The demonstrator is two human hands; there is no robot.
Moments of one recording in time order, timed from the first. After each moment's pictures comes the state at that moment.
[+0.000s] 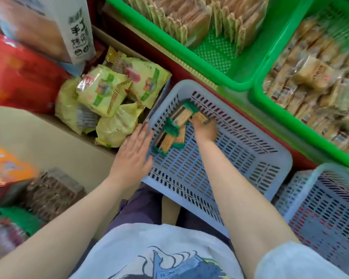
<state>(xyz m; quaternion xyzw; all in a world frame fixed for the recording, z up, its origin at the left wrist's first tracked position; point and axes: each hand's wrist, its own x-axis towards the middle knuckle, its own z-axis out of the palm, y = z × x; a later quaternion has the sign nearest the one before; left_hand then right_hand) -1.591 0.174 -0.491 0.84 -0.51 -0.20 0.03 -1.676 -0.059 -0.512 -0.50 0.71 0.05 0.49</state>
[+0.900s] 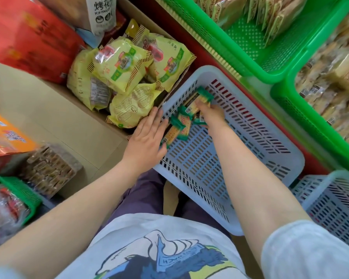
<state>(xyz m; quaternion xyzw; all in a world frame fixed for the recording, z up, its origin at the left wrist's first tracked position) -1.601 0.172 -0.497 0.85 -0.51 -0.12 0.03 -1.656 -0.057 -0.522 -0.47 0.65 0.07 0.59</state>
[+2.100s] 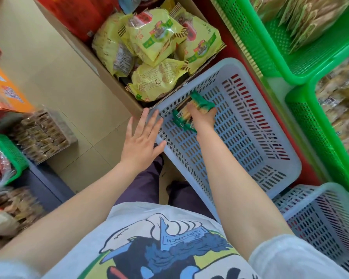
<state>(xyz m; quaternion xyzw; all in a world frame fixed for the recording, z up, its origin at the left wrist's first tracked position) -1.656 0.241 -0.525 0.91 -0.39 -0.10 0.04 -1.658 0.024 -0.516 -0.50 0.64 0.11 0.57</state>
